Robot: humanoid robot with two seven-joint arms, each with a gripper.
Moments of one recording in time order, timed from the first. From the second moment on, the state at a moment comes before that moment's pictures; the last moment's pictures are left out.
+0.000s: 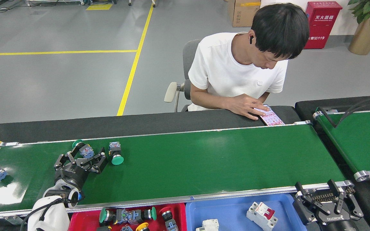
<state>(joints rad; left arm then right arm) -0.51 0.17 0.09 -0.77 -1.56 -0.22 0.00 0.24 -0.22 -0.11 -1.74 1.17 -0.12 -0.03</state>
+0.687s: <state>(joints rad) -0.43 0.25 0.08 -0.85 -1.49 -0.29 0.05 0.24 -0.22 -0.13 -1.73 1.17 -0.17 -0.03</state>
